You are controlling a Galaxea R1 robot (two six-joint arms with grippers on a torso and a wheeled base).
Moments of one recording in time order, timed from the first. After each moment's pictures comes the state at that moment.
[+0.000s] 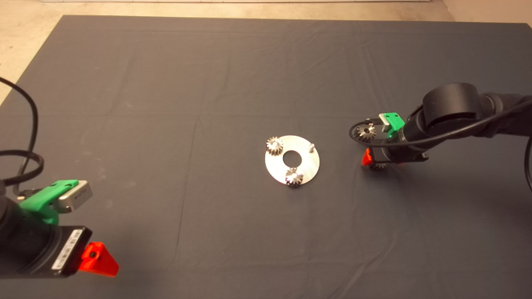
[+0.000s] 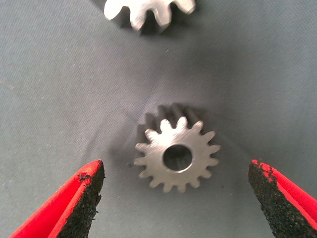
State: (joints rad) left arm -0.60 1.86 -0.43 -0.13 1.52 -1.46; right arm 0.27 2.32 -1.00 -0.51 -1.53 1.40
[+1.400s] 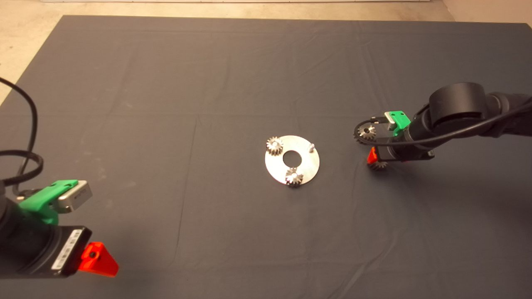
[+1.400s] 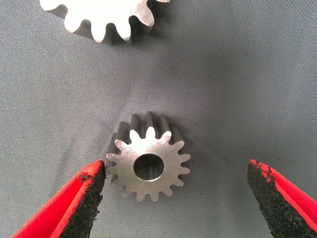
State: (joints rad) left arm -0.60 1.86 -0.43 -0.13 1.52 -1.46; right arm 0.27 2.30 -1.00 -0.53 -1.53 1.37
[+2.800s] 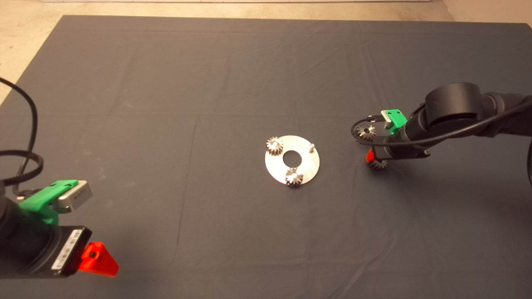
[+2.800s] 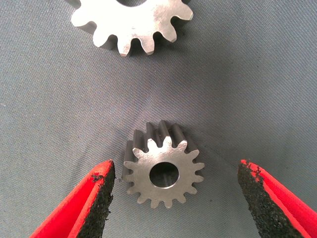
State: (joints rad) left arm -0.60 1.86 -0.43 -0.13 1.52 -1.46; right arm 0.27 2.32 -1.00 -0.55 -1.53 1.37
